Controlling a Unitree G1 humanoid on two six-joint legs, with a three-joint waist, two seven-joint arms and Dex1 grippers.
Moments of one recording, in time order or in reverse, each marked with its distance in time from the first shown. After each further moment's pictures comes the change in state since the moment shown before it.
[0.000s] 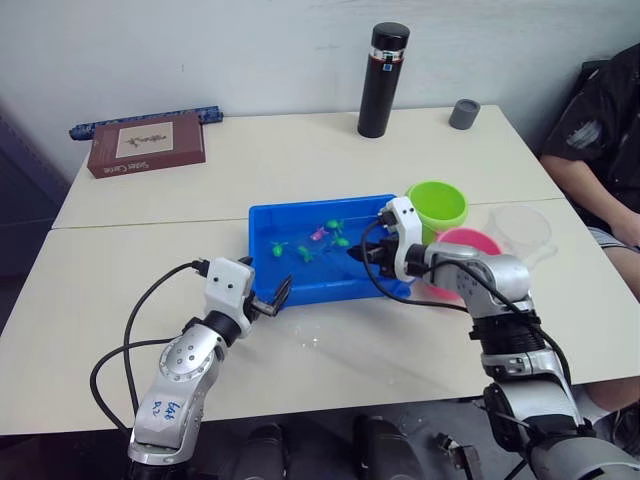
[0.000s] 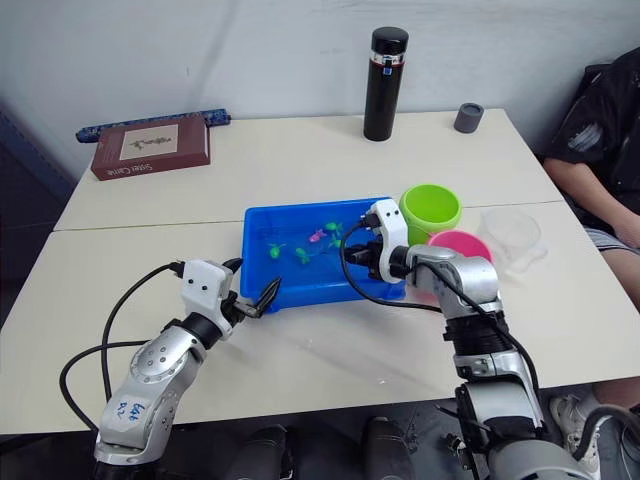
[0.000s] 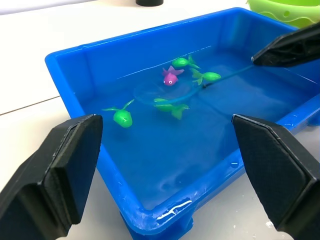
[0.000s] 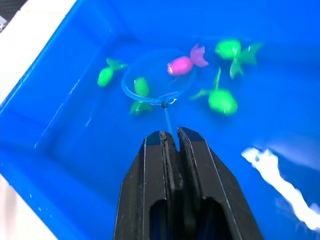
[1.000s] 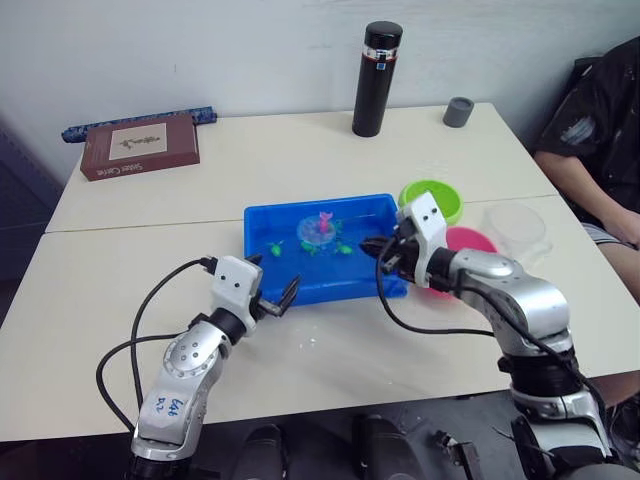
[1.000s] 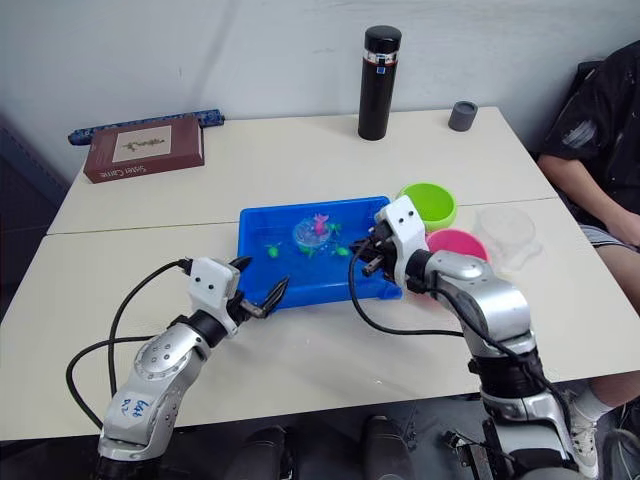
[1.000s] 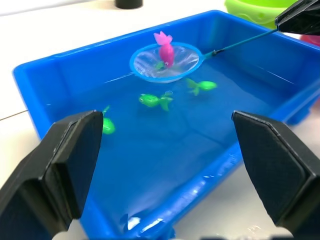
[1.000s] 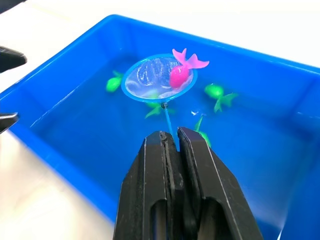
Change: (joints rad) left arm -0.022 0.013 -0.026 0.013 -0.005 -0.027 -0.067; right arm 0.212 -0.137 0.010 -0.439 -0.050 -0.065 0.035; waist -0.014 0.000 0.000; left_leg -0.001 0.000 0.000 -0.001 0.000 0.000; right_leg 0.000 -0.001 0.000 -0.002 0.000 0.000
